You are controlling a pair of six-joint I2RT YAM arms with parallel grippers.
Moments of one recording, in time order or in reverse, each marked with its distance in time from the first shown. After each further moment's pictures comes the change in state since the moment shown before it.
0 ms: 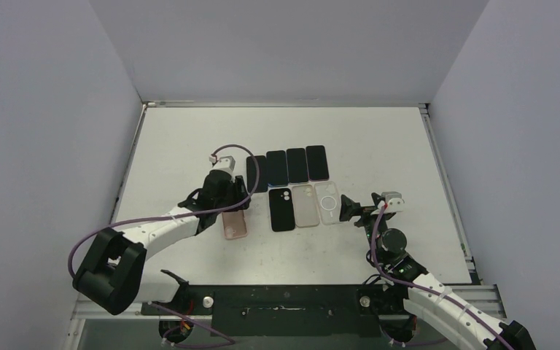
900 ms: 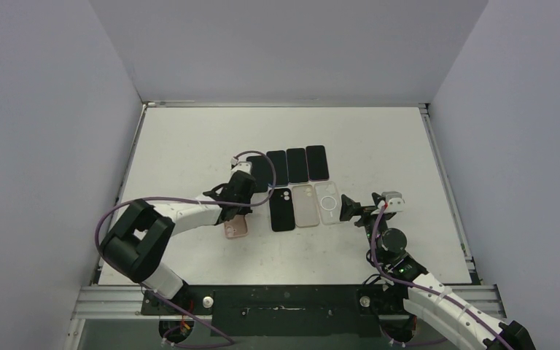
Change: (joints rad) left arm -0.126 0.249 0.132 -0.150 -0.213 0.068; right arm -0.005 0.001 0.000 0.000 0.000 0.000
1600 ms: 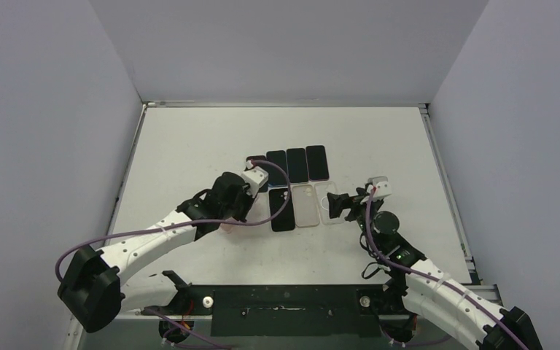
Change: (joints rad) left arm -0.081 -0.368 -0.005 -0.188 0.200 0.397; right arm -0.001 0.132 0.150 -0.114 -0.150 0.064
